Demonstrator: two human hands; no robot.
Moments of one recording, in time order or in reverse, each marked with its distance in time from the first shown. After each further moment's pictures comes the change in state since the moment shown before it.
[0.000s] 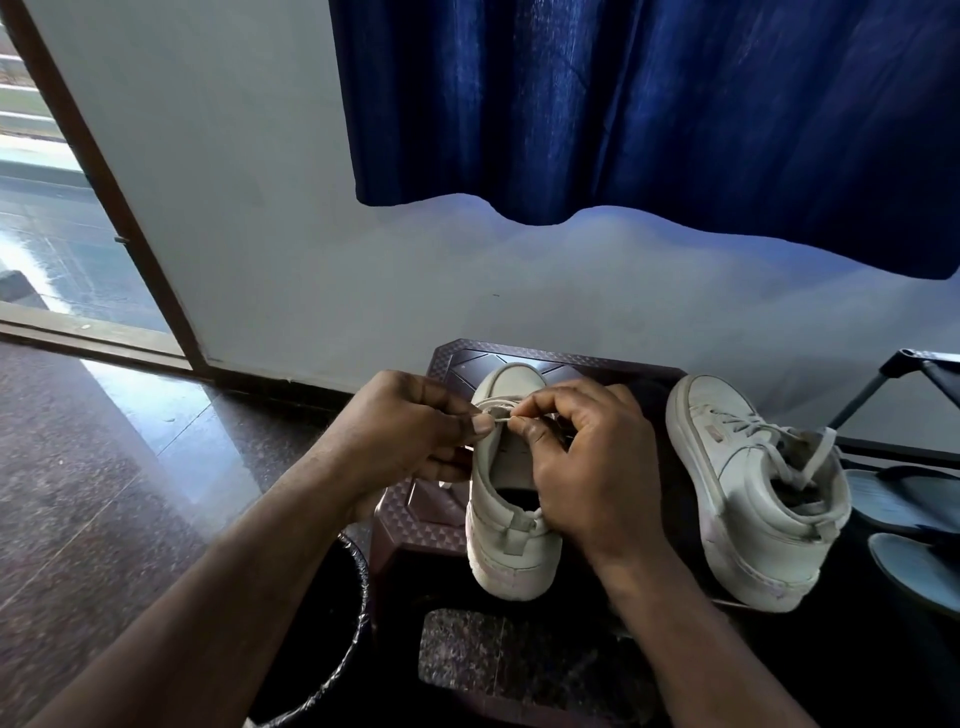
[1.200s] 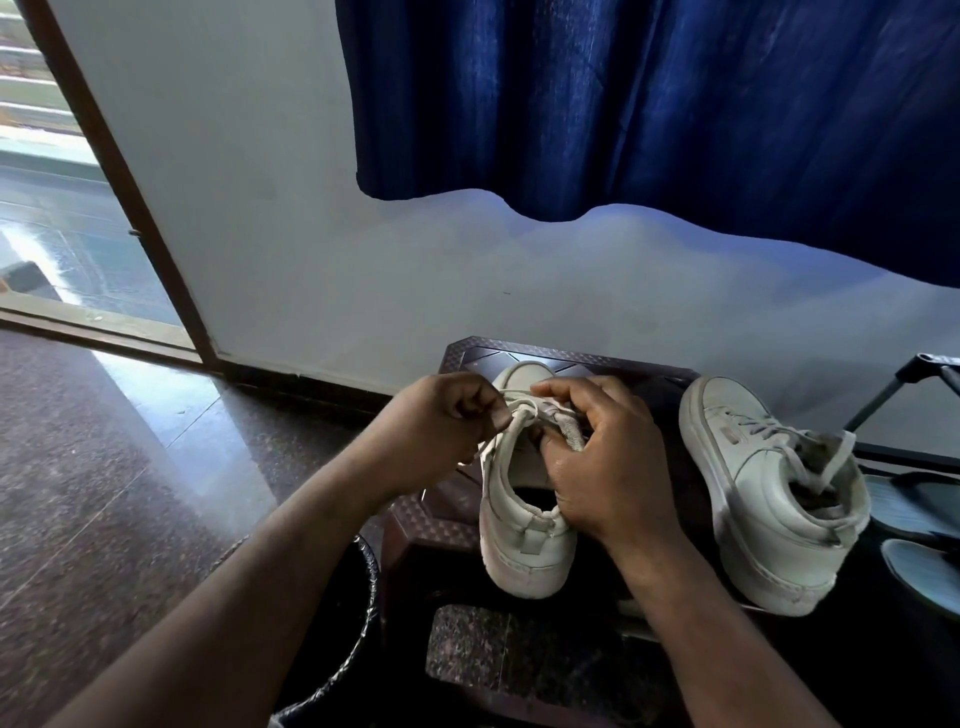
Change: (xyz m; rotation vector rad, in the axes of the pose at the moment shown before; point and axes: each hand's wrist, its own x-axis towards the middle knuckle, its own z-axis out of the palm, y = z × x) left_hand 0.018 -0.019 0.002 0.388 0.003 0.320; right_hand 0.002 0.004 0.004 0.007 -0.107 0.145
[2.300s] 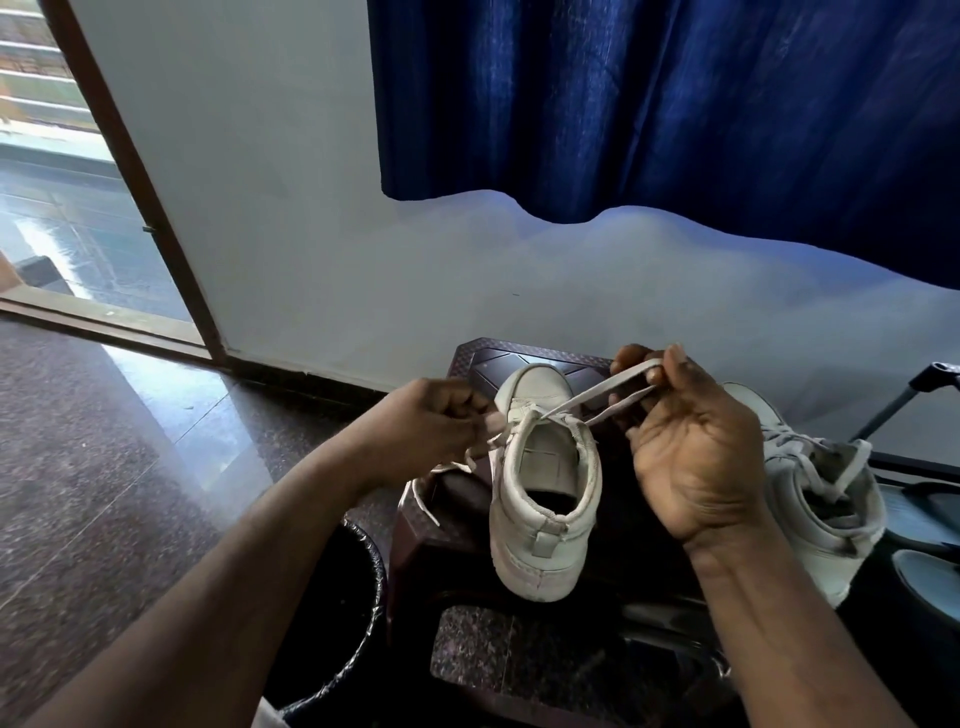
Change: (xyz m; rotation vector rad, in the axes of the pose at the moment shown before) left_hand 0.001 -0.015 -0.019 -0.117 -0.126 -0.067; right_hand 0.027 0.015 -0.032 1.345 -0.049 0.438
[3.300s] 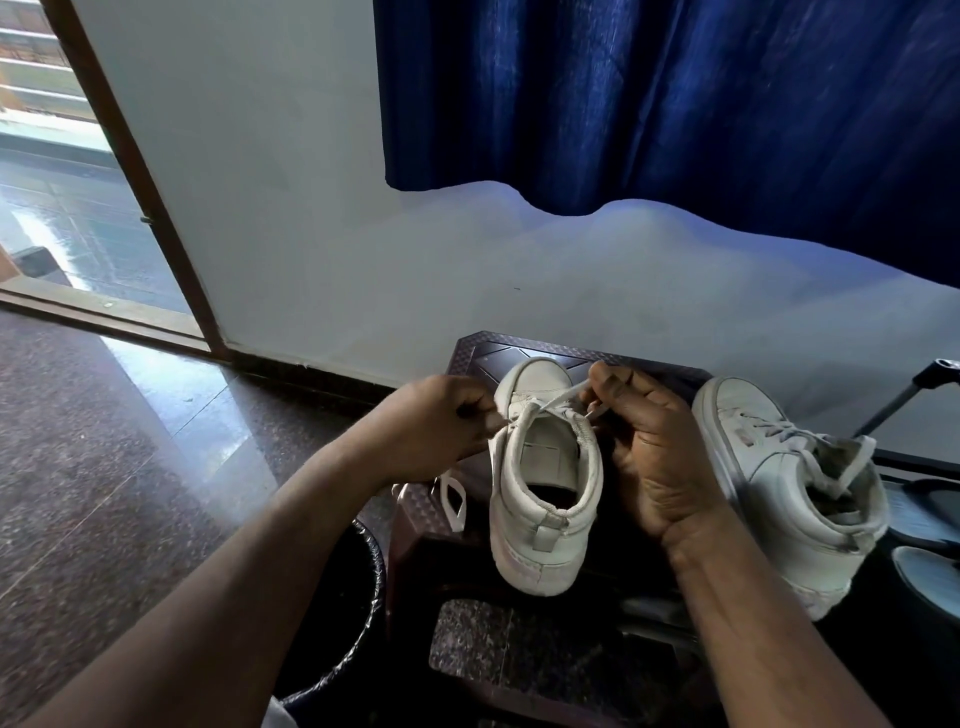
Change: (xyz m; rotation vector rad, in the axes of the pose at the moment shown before) left_hand 0.006 0.003 0.004 0.379 0.055 0.051; right_hand 0.002 0.025 0.004 -0.220 -0.004 0.103
